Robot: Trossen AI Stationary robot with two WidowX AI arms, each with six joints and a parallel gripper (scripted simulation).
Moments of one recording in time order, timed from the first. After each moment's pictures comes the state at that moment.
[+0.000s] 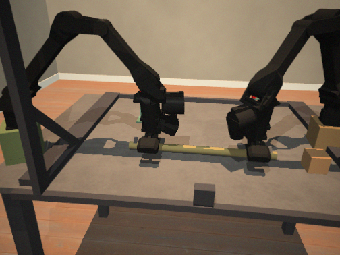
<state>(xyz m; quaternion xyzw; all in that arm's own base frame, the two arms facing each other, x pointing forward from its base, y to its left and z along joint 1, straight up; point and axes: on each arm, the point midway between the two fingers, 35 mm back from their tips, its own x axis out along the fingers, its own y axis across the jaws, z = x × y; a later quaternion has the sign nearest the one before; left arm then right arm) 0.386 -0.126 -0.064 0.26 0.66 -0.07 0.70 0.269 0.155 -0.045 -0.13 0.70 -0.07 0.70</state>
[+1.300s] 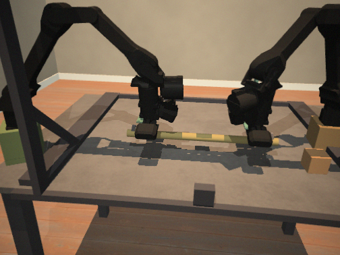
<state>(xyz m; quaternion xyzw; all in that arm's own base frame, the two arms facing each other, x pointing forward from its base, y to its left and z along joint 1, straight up) 0.381 -0.125 -0.017 0.26 0.66 -0.07 0.70 0.274 0.157 0.004 -0.13 0.70 -0.07 0.70</state>
